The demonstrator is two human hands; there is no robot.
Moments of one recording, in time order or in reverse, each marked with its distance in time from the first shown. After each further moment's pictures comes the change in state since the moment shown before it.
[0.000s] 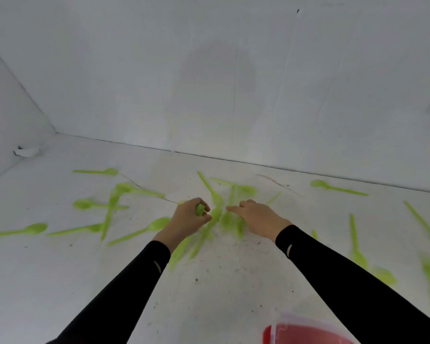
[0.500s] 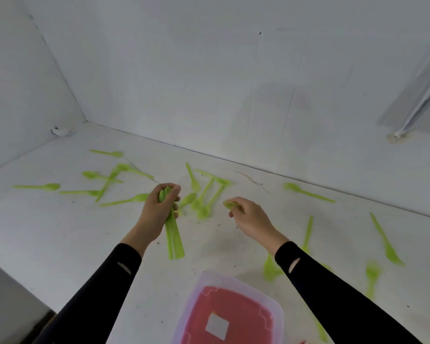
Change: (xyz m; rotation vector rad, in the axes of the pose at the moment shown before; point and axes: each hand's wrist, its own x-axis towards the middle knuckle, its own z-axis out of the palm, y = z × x) left_hand -0.101 0.071 0.049 -0.782 0.424 -0.091; right_hand -0.122 0.040 0.001 0.844 0.324 0.107
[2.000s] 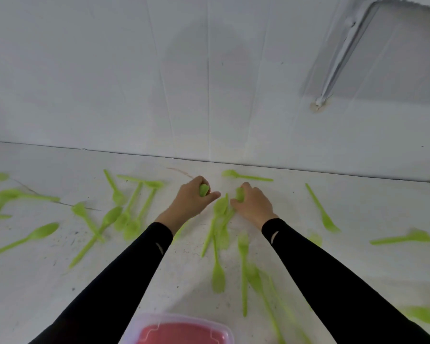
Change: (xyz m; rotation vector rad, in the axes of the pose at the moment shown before) left_hand 0.047 -0.045 0.217 0.730 -0.546 0.230; right_hand 0.028 0.131 -0.092 -0.321 0.185 0.436
